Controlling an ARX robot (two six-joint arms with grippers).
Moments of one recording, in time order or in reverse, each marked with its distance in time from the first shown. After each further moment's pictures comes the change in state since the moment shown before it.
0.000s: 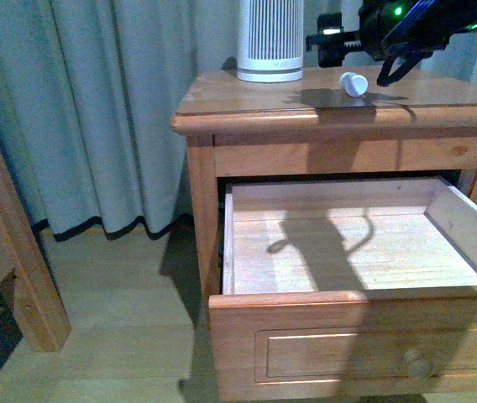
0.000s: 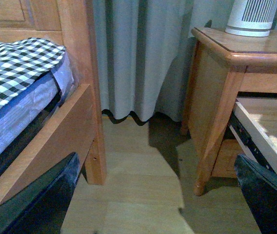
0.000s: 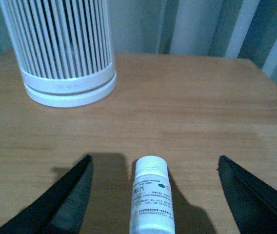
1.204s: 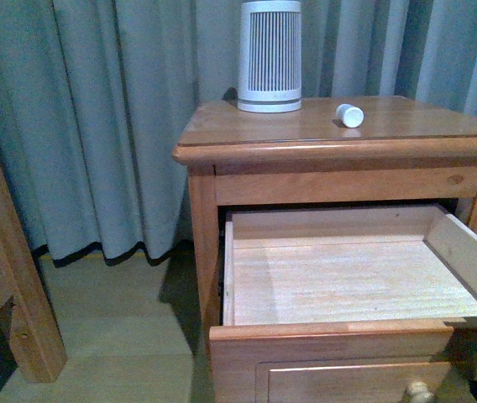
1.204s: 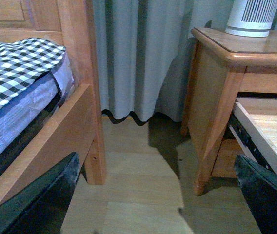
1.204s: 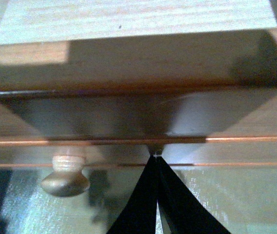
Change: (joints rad) left arm 0.000 0.000 0.000 0.000 0.000 0.000; right arm -0.029 -0.363 -1.497 0.681 -0.139 0.163
